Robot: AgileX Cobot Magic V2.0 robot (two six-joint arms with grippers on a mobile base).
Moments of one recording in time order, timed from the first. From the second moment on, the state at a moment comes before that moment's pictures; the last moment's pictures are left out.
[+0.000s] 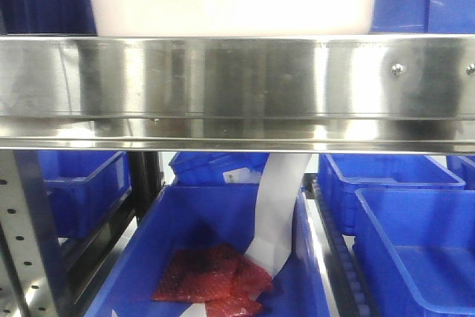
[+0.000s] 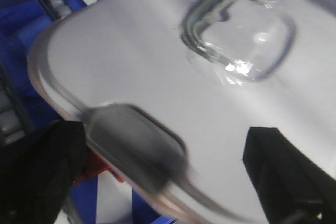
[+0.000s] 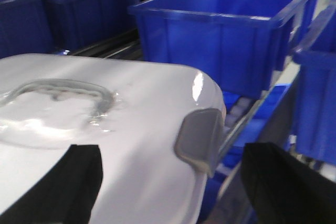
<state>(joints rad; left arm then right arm) -0.08 1.62 -1.85 -0.70 1.13 0.64 -0.07 1.42 -1.36 1.17 0.65 -1.08</state>
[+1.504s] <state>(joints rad) -0.08 0.61 -0.69 -0.30 0.40 0.35 -0.06 0.48 -0.61 0.46 0.45 -0.45</state>
